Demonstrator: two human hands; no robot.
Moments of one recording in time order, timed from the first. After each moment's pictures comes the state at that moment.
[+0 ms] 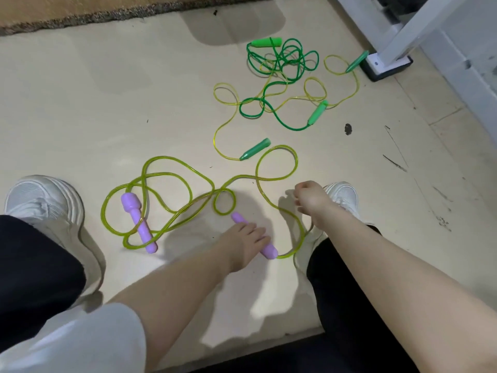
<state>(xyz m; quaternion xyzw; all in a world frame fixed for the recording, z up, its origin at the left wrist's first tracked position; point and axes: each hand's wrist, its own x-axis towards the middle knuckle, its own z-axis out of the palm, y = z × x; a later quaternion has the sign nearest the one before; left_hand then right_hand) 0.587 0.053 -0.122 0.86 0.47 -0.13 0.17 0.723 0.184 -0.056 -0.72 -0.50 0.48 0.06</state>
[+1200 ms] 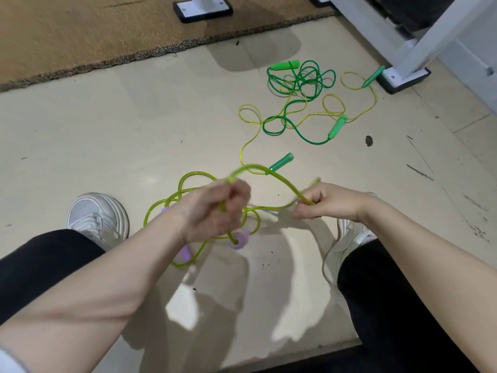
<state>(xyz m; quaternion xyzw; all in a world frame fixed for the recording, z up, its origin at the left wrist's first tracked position) 0.462 0.063 0.019 0.22 0.06 0.40 0.89 0.693 0.176 0.025 -0.36 -0.72 0.58 -0.10</state>
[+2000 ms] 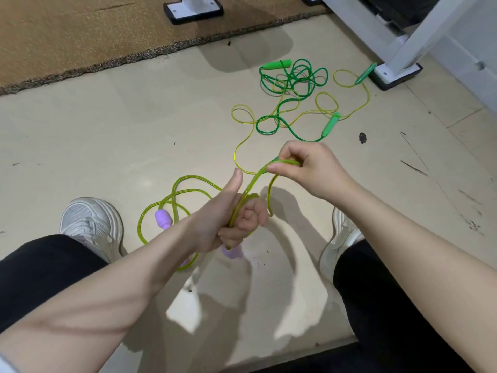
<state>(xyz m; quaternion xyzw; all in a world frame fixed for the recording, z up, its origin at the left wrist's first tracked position) 0.494 0.064 0.027 0.27 0.41 0.30 0.82 0.651 0.172 0.062 -0.42 -0.79 0.41 0.17</state>
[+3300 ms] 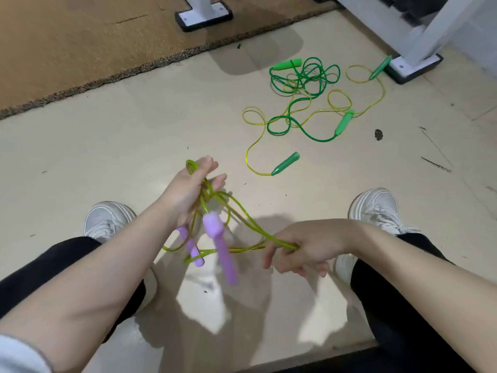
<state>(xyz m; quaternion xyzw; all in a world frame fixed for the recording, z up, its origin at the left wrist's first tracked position) 0.442 0.082 0.007 0.13 0.58 0.54 0.59 0.662 0.120 0.052 -0.25 -0.71 0.57 -0.33</state>
